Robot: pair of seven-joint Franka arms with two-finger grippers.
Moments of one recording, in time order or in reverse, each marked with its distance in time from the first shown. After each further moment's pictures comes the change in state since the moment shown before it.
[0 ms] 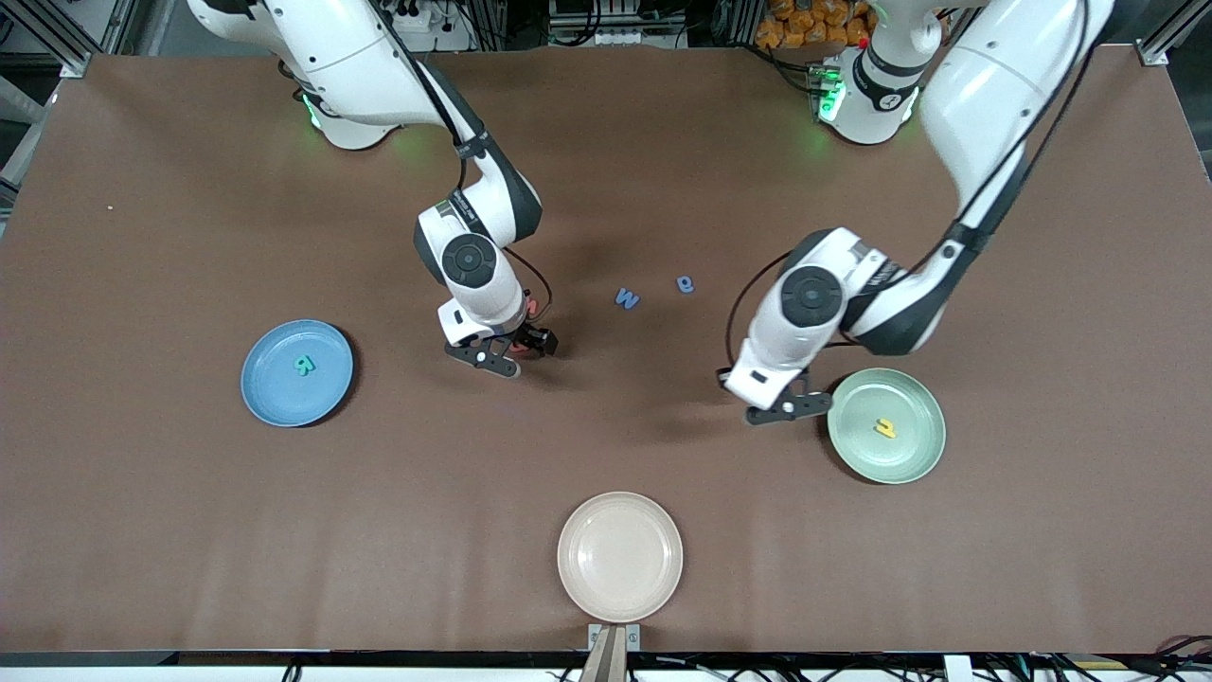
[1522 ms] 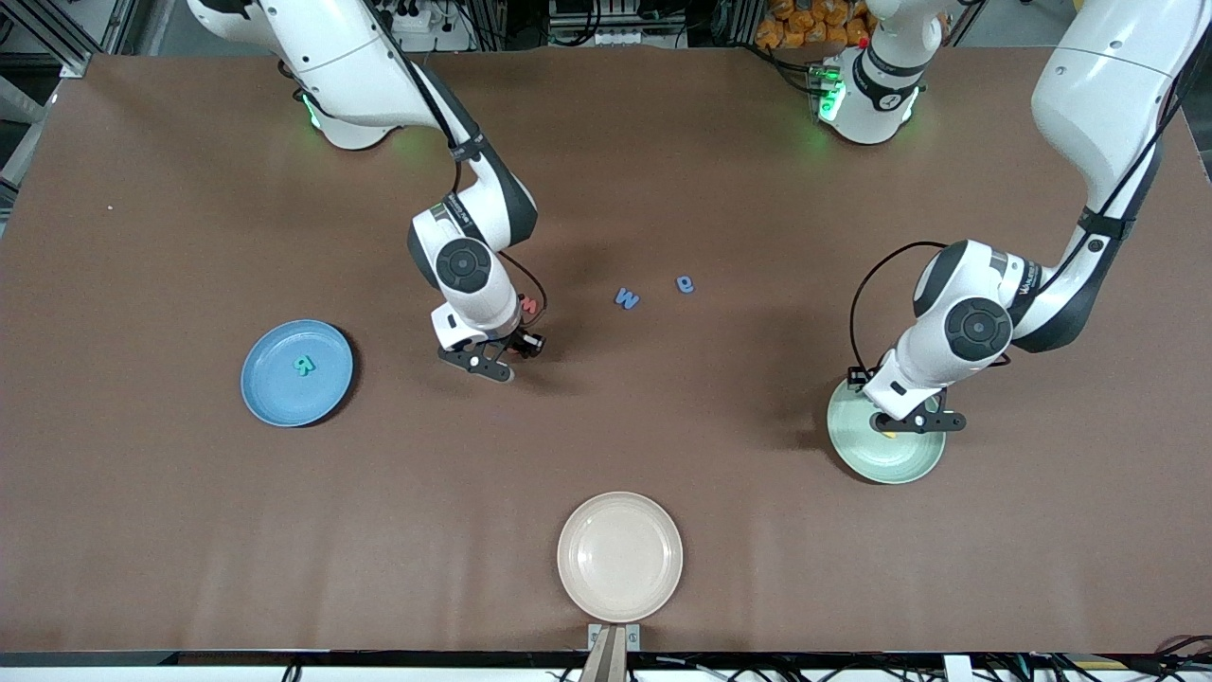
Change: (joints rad) left arm 0.251 -0.049 0.030 -0.118 0.000 -0.009 0.398; right arm -0.026 -0.003 -0.016 0.062 -0.006 -0.134 -0.015
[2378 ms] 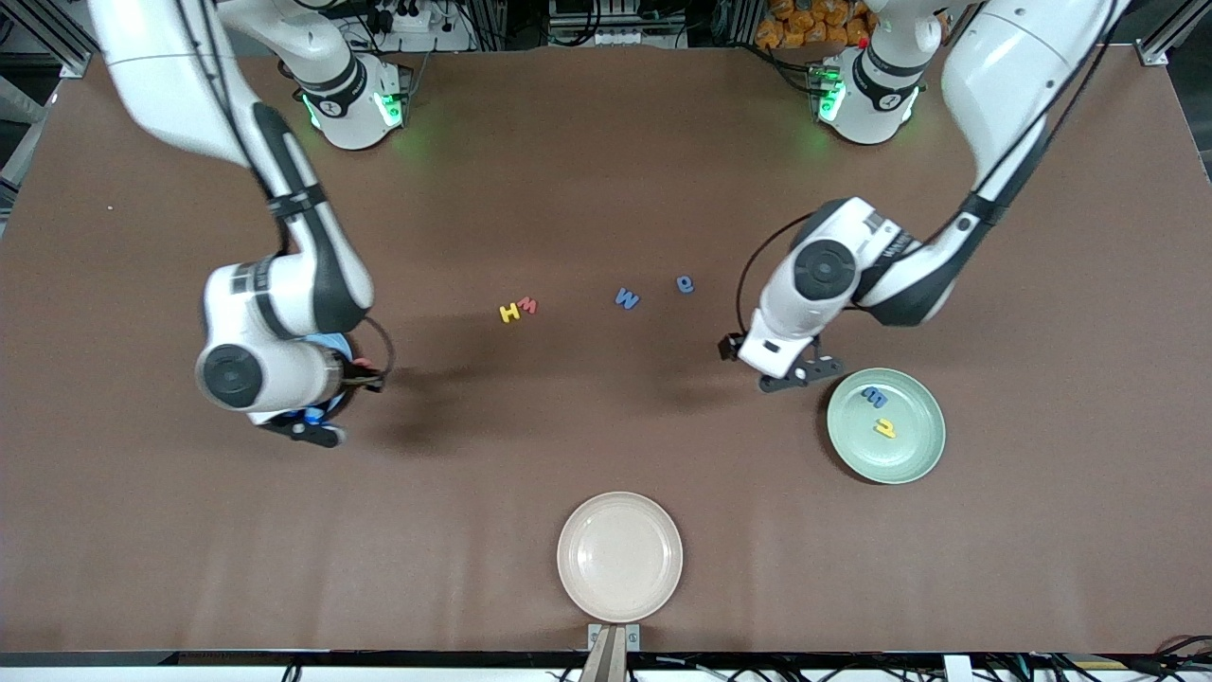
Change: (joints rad) left arm -0.211 0.002 -0.163 -0.002 -0.035 -0.026 -0.616; right arm -0.457 -0.041 -0.013 0.165 -0.059 -0.451 -0.544
